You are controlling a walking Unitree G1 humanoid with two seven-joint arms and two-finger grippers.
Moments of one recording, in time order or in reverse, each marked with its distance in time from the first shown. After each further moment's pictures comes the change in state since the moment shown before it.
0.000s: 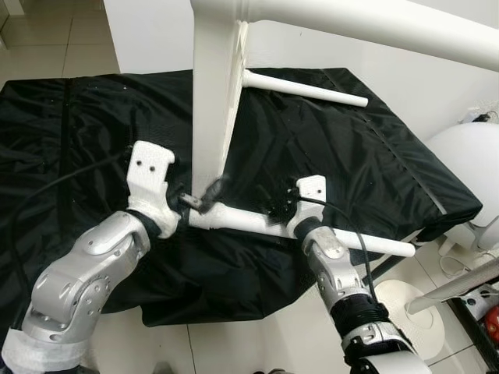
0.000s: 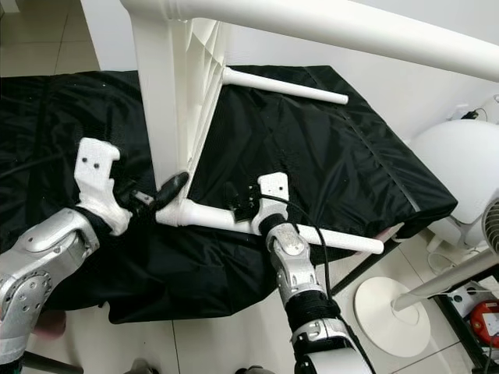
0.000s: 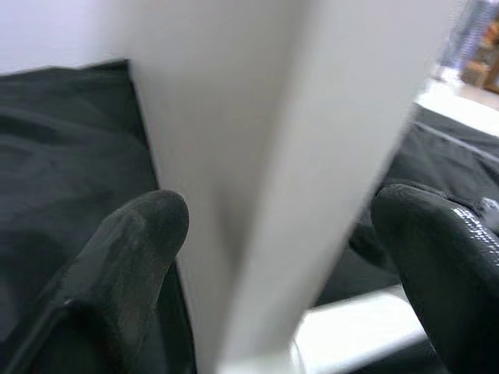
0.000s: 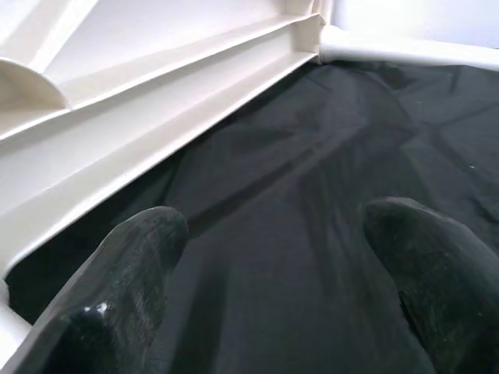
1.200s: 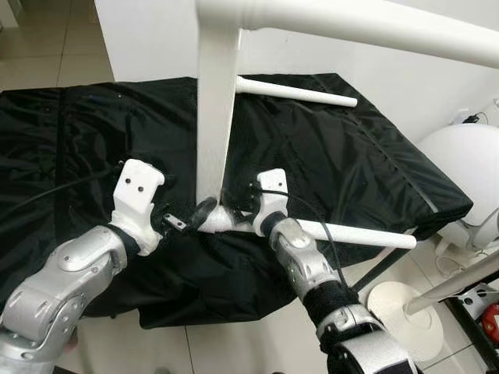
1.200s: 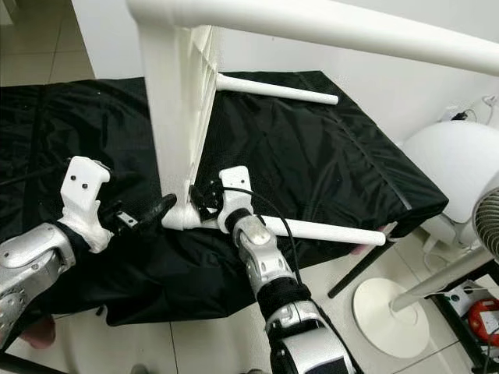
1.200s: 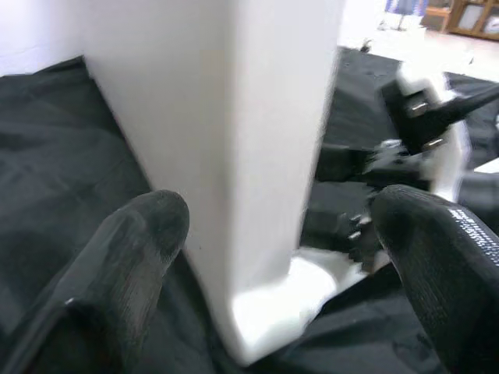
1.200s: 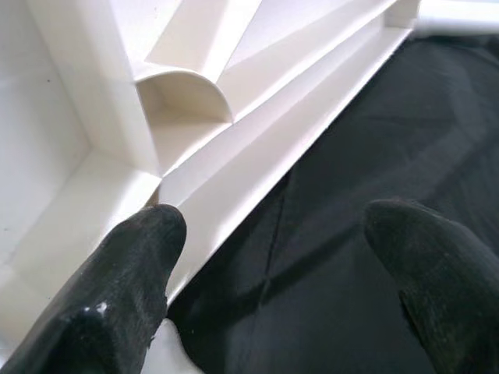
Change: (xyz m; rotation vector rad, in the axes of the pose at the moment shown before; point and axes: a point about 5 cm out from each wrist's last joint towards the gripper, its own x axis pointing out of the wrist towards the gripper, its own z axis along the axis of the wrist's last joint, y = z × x) left arm -0.022 0.004 -0.013 0.110 0.094 -0.150; right arm 0.040 0.065 0.001 0.049 0.107 0.176
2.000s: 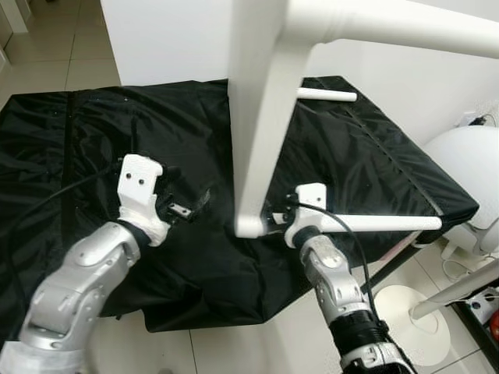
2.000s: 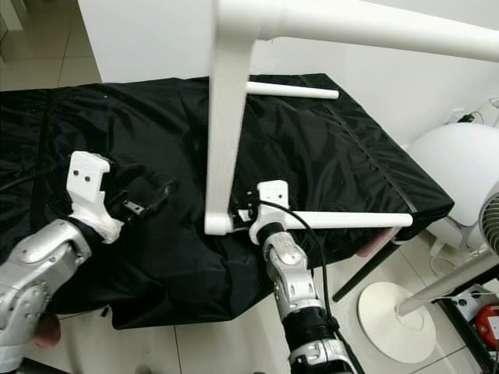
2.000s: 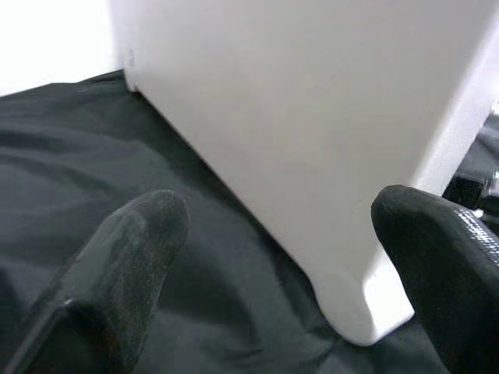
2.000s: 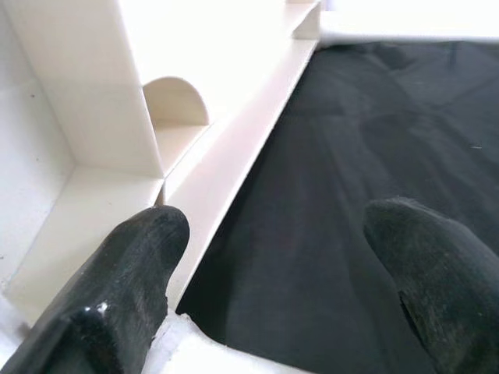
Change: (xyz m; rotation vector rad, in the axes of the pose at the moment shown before) left arm 0.001 0.012 -0.005 -0.039 -0.042 0.090; right arm -0.048 -0.033 -0.007 0.008 -0.028 -0.172
